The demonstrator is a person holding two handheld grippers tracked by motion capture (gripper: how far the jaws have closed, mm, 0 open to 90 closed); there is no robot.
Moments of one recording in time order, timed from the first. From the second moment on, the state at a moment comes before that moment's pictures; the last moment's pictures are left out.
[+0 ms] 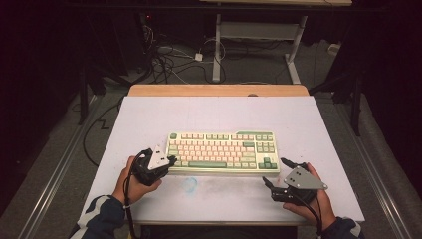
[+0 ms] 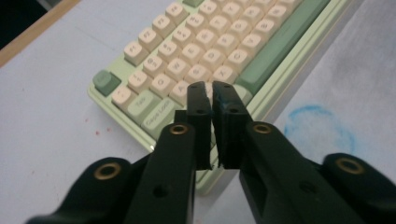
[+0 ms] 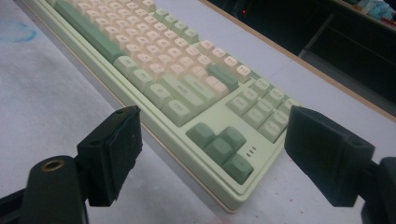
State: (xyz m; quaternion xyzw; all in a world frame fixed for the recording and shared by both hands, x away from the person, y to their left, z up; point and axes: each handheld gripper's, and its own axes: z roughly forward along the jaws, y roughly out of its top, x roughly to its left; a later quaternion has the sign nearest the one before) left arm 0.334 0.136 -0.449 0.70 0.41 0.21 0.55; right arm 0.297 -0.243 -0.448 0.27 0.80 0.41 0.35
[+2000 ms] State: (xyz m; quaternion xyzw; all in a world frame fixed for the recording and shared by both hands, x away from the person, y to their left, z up) left arm 0.410 0.047 -0.468 0.75 0.41 0.17 0.49; right arm 0.302 -0.234 -0.461 0.27 0.83 0.36 0.33
